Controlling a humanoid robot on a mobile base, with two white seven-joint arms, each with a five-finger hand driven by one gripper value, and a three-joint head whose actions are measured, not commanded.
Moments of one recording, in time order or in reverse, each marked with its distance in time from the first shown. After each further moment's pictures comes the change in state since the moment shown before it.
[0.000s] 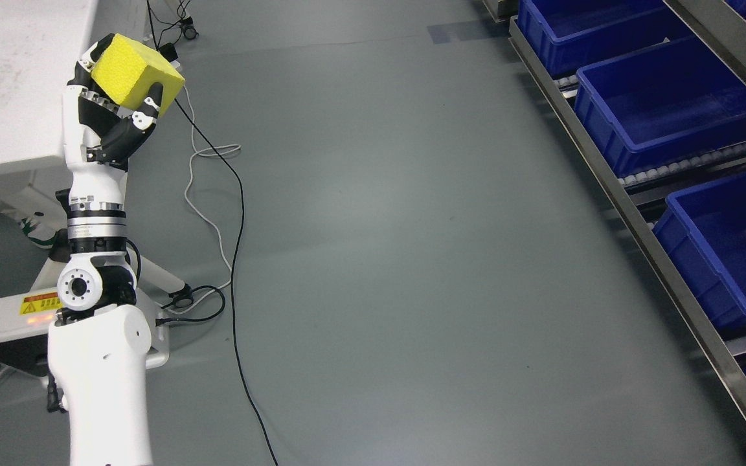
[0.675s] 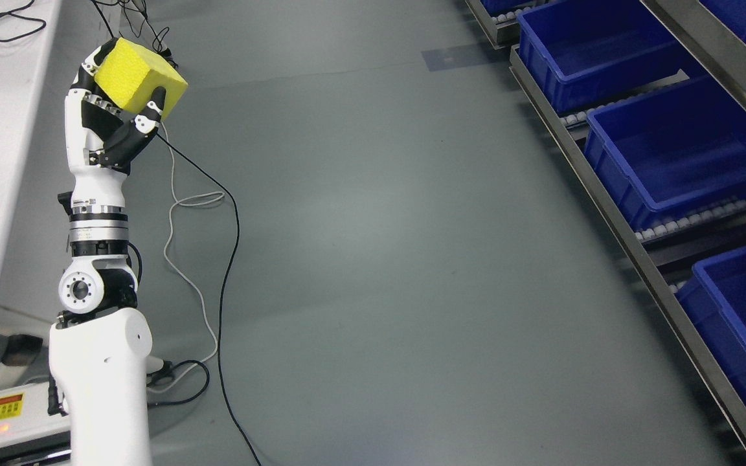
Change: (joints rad) left arm 0.012 0.000 -0.004 -0.005 0.000 0.003 -0.002; right arm 0.000 0.000 0.000 0.000 0.000 0.000 0.000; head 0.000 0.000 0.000
